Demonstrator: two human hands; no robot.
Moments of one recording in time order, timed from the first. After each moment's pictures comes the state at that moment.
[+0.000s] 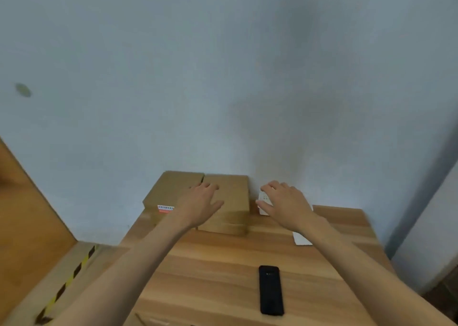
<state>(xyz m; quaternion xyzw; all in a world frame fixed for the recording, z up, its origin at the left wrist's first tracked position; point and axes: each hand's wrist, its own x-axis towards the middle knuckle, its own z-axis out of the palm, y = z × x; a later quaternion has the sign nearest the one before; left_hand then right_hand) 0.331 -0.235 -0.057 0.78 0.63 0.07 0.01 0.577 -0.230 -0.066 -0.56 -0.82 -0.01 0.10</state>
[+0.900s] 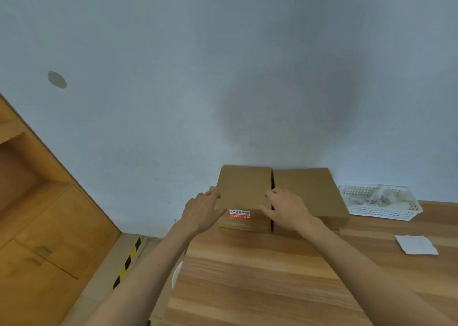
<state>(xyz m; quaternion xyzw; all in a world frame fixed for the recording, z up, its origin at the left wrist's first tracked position) 0.010 -0.104 -0.141 0.73 0.68 0.02 0.08 0.257 -0.085 -0.156 -0.58 -0.81 0.09 0.05</state>
